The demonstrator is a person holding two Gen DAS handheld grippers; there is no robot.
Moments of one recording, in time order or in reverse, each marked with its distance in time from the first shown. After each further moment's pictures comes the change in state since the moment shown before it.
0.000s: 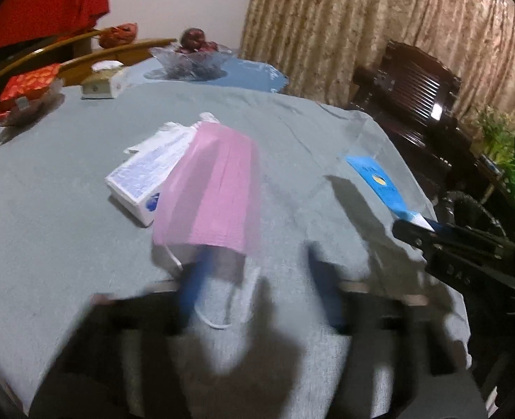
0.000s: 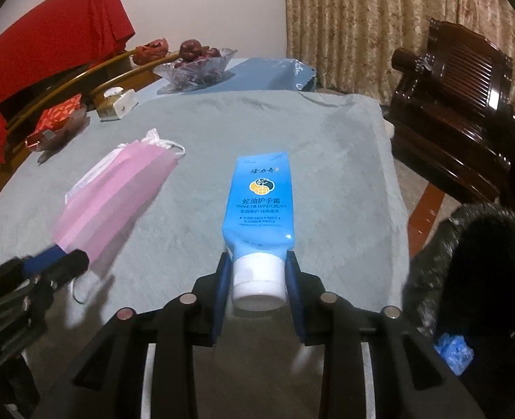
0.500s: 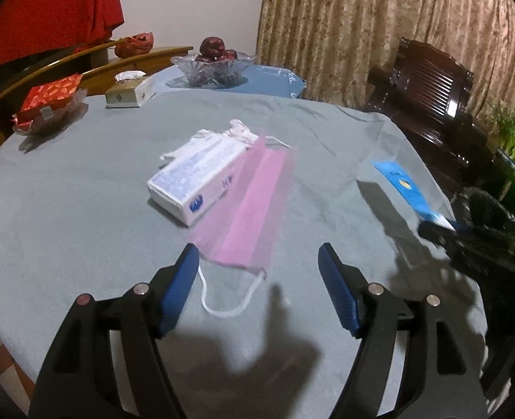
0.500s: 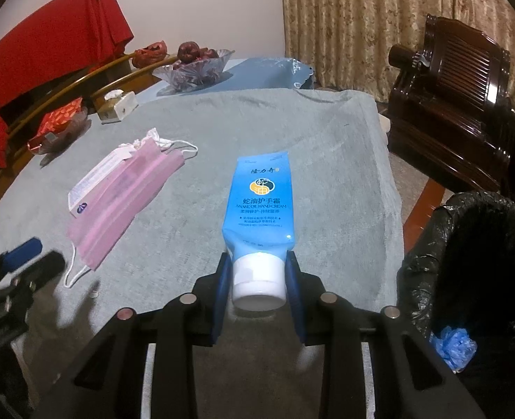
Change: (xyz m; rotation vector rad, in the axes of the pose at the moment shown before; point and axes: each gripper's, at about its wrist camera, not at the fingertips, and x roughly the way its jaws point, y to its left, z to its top) left arm -0.013 0.017 0.003 0.032 -0.008 0.086; right arm -0.004 -0.003 -0.004 0.010 -0.012 0.013
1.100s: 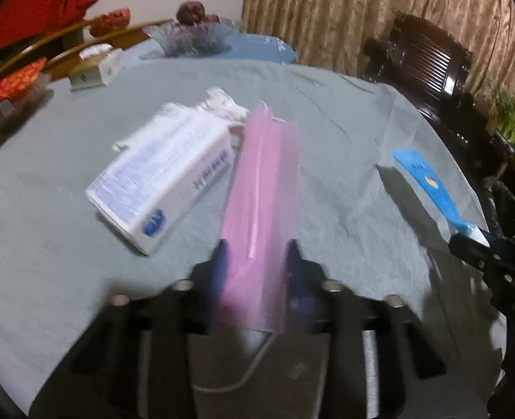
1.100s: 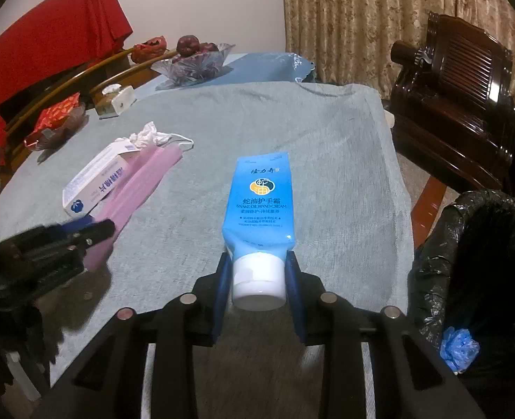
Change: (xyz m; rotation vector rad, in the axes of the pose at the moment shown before) left arm 0.071 -0.005 0.014 0.030 0.129 -0.060; right arm 0.008 0.000 0.001 -0.003 0.021 -0.002
